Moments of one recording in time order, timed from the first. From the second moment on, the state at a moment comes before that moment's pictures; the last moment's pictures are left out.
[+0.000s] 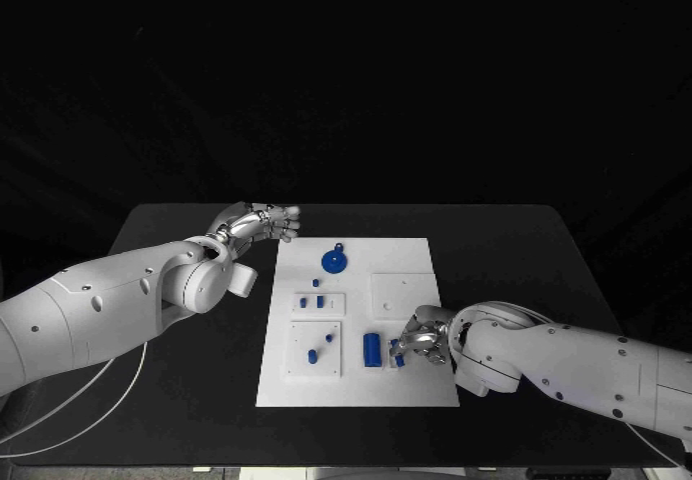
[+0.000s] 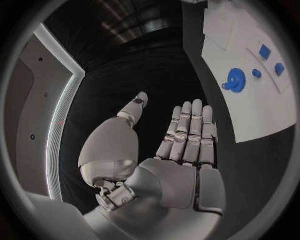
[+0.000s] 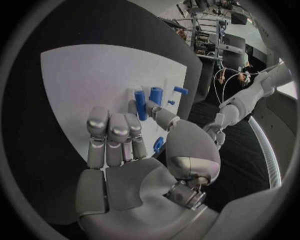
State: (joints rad) left arm 1.21 -0.72 -0.11 1.21 -0.17 -0.21 0.31; left_hand 0.92 -0.14 0.40 -0.19 0.05 0.79 0.19 0.32 0.47 1.07 0.17 0.08 0.08 0.84 0.15 0.47 0.39 0.05 0.59 0.05 0.53 1.22; right arm 0.99 -0.75 -0.07 1.52 -1.06 -0.14 -0.52; right_hand 0.83 -0.05 0.79 -0.20 0.04 1.08 0.06 0.27 0.64 1.24 -0.03 1.19 1.27 1.32 -0.13 1.21 1.04 0.20 1.22 -0.07 1.12 1.31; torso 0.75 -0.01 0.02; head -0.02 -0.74
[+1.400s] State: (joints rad) left arm 1.21 -0.73 -0.11 1.21 -0.17 -0.21 0.30; left_hand 0.92 -0.14 0.40 -0.19 0.05 0.79 0.19 0.32 0.47 1.07 0.17 0.08 0.07 0.83 0.16 0.46 0.40 0.06 0.59 0.05 0.53 1.22; right arm 0.98 -0.73 -0.08 1.49 -1.10 -0.14 -0.54; right_hand 0.77 -0.09 0.73 -0.20 0.04 1.08 0.07 0.28 0.64 1.24 -0.04 1.19 1.27 1.32 -0.13 1.21 1.03 0.20 1.22 -0.07 1.12 1.31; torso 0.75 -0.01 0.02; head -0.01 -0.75
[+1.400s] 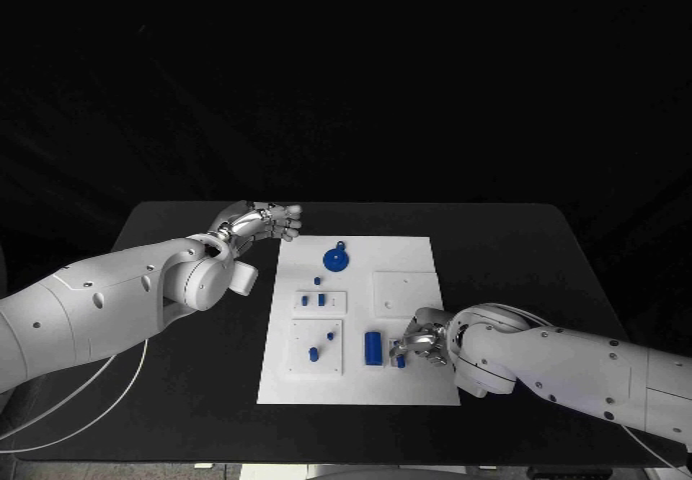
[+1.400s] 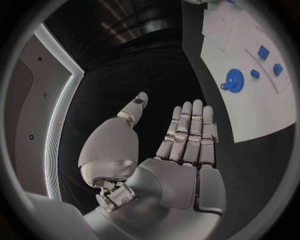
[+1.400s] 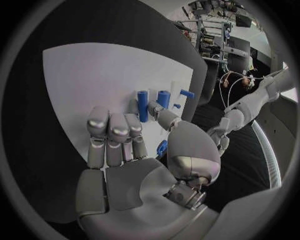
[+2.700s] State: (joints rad) left arm 1.21 -0.73 -0.11 1.21 -0.17 -0.21 0.30; left_hand 0.92 -0.14 0.40 -0.19 0.05 0.79 0.19 0.32 0.47 1.06 0.17 0.08 0.08 0.83 0.16 0.46 0.40 0.05 0.59 0.05 0.53 1.22; right arm 0.98 -0.75 -0.08 1.53 -1.11 -0.15 -0.53; right_hand 0.71 -0.13 0.66 -0.19 0.04 1.08 0.07 0.27 0.64 1.24 -0.04 1.19 1.28 1.32 -0.14 1.21 1.03 0.20 1.22 -0.07 1.12 1.31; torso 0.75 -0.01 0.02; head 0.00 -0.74
